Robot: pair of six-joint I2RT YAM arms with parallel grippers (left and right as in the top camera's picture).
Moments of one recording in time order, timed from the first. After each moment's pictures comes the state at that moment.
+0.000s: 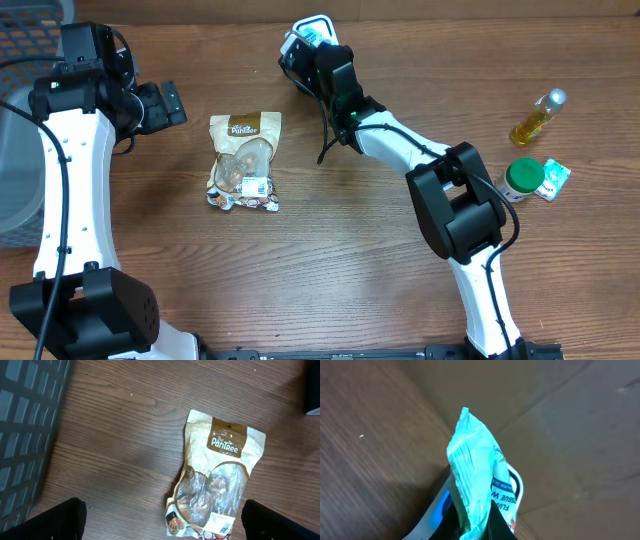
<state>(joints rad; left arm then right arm) 0.17 1.72 1.69 -1.12 0.05 -0.20 0.51 2.35 1.70 0.29 0.17 -0.67</state>
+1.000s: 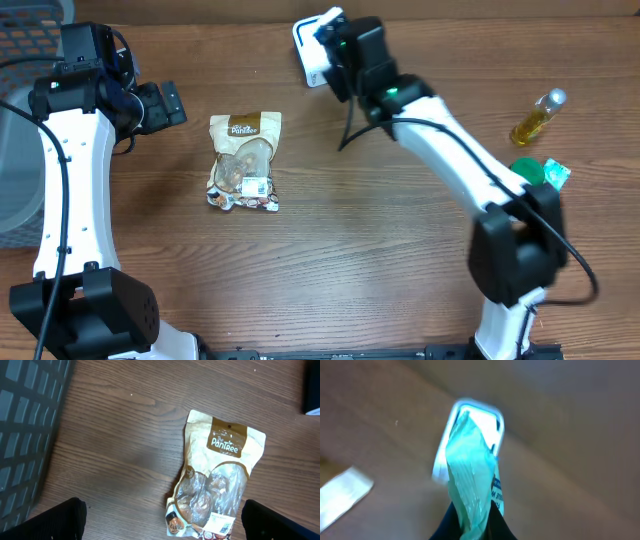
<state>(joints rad) 0.17 1.72 1.69 -1.12 0.05 -0.20 0.46 1.99 1.70 -0.40 0.12 -0.22</state>
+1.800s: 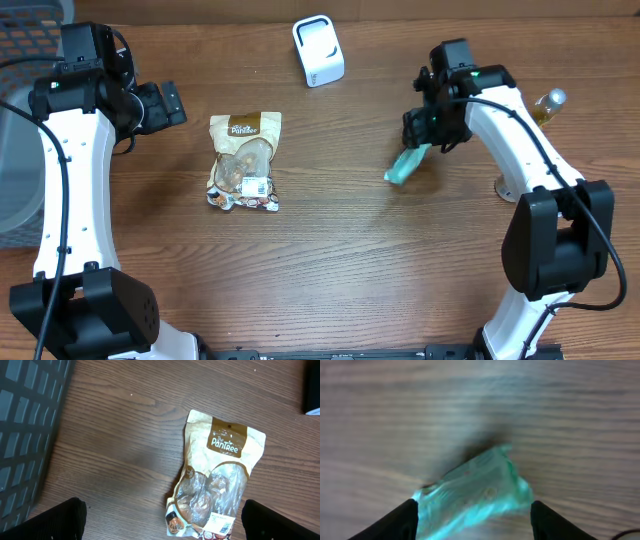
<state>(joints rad) 0.17 1.72 1.69 -1.12 0.05 -0.20 0.17 1.96 1.61 -0.99 -0.05 0.05</state>
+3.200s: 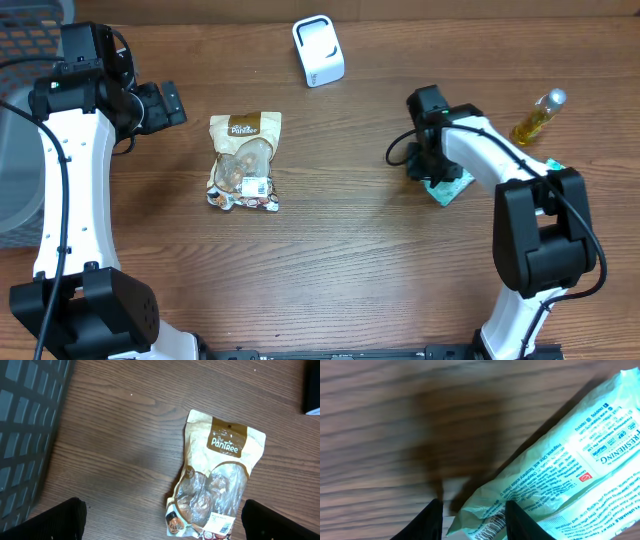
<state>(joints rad) 0.17 1.72 1.69 -1.12 0.05 -0.20 0.23 1.99 1.33 -0.86 0.17 0.34</state>
